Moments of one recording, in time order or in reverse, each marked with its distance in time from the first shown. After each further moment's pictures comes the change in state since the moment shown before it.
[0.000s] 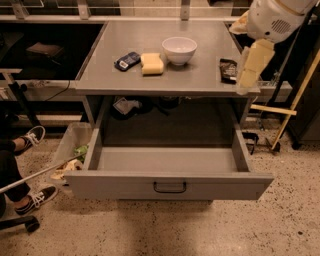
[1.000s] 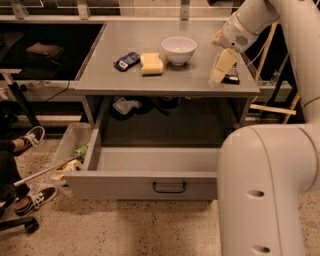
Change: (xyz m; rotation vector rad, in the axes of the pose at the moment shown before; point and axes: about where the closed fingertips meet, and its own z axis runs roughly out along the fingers) arm 0.003 -0.100 0.120 -0.086 -0.151 0.054
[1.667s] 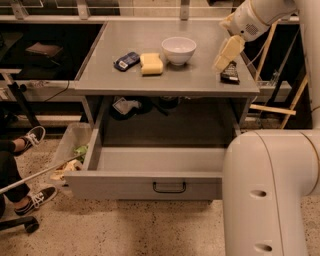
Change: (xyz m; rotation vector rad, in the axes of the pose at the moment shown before) arm -0.002 -0.030 -0.041 0.170 -0.094 0.045
